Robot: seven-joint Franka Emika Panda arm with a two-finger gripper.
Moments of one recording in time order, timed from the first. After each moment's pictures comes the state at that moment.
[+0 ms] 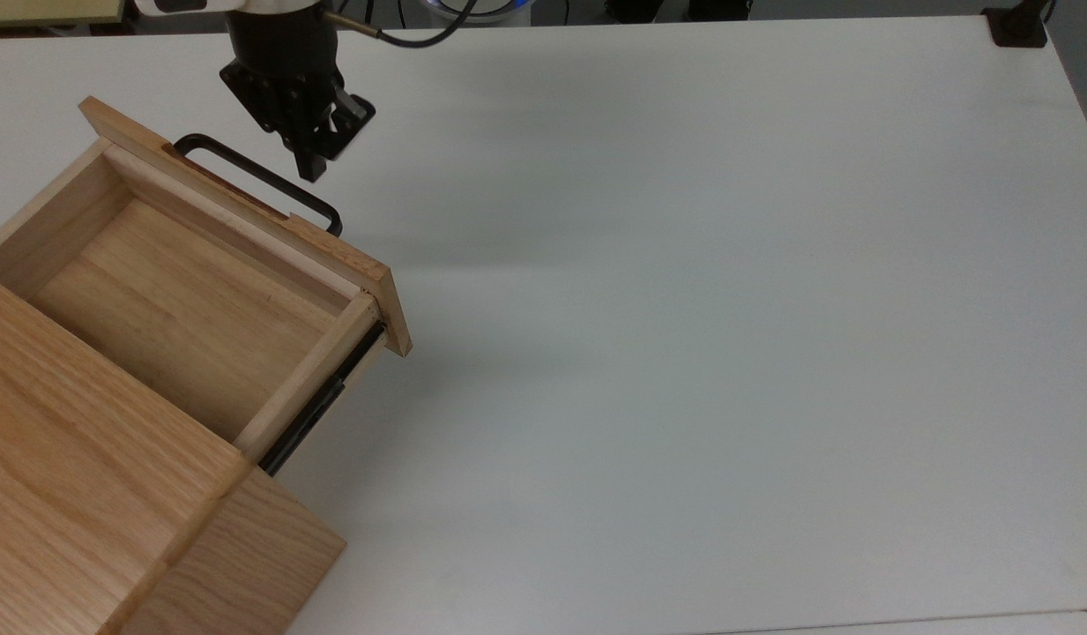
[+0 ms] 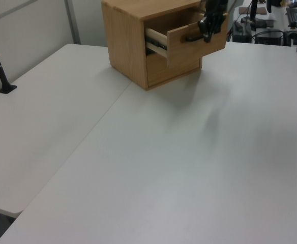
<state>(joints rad) -0.11 0.15 0.00 -1.60 -0.05 1.97 0.37</state>
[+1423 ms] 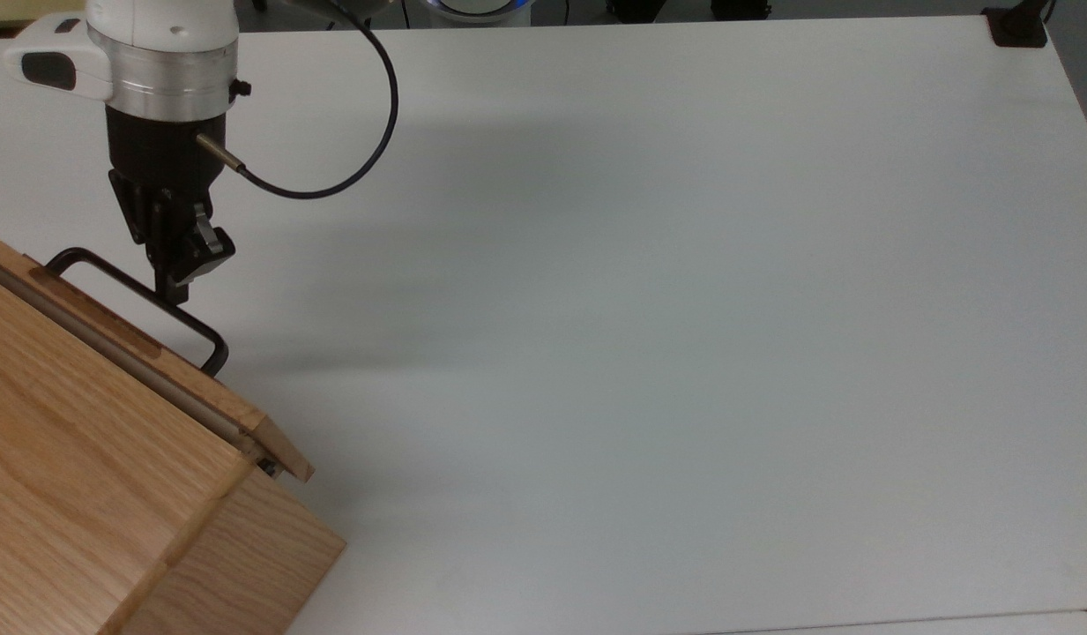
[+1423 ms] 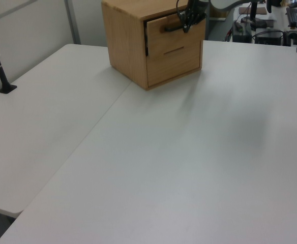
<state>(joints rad) -0.12 0.40 -0.08 -1.39 -0.18 2.30 0.66</state>
